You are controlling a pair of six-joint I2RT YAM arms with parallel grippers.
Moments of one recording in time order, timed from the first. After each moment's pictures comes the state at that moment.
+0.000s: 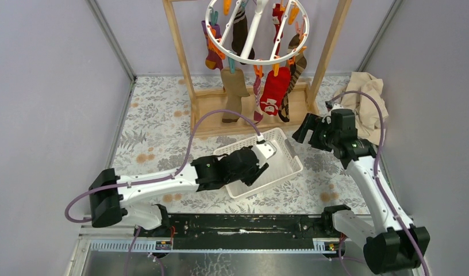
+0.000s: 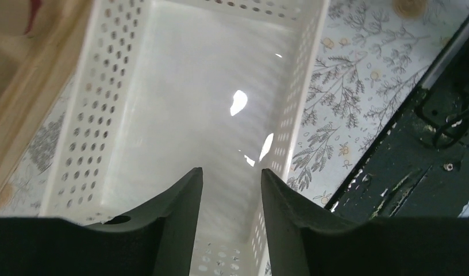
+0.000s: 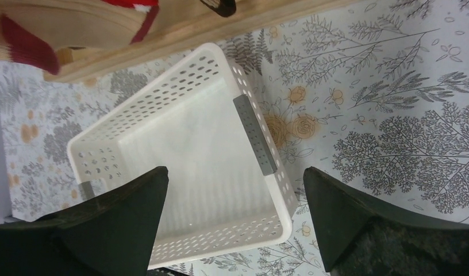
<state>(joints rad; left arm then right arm) -1.19 1.38 1.03 -0.34 -0.20 -0.13 0.14 0.97 0.89 -0.61 -0.20 0.46</state>
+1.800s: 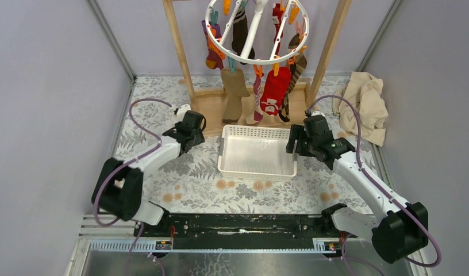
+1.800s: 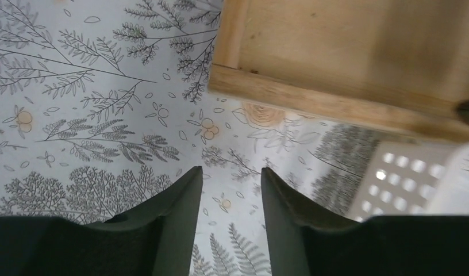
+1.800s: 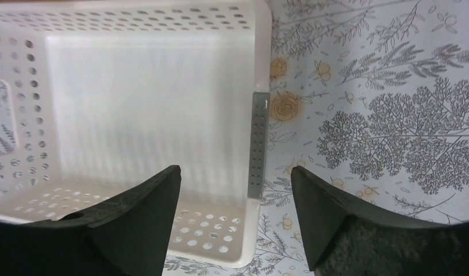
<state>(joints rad) -0.42 1.42 0.85 -0.30 -0.38 -0.62 0.39 1.10 0.82 -0.60 0.10 0.48</state>
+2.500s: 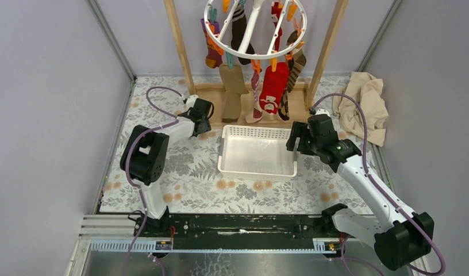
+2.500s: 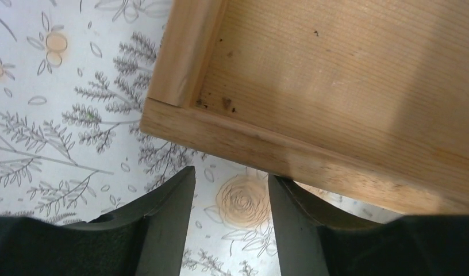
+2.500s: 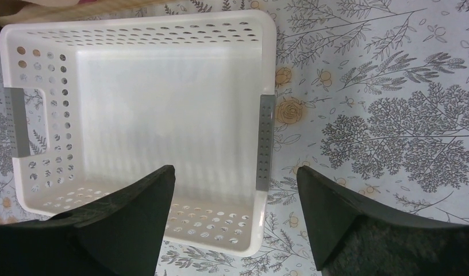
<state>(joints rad) -0.34 1.84 1.10 -0.24 -0.39 -0.60 0.39 1.04 0.87 -0.63 0.11 0.49</state>
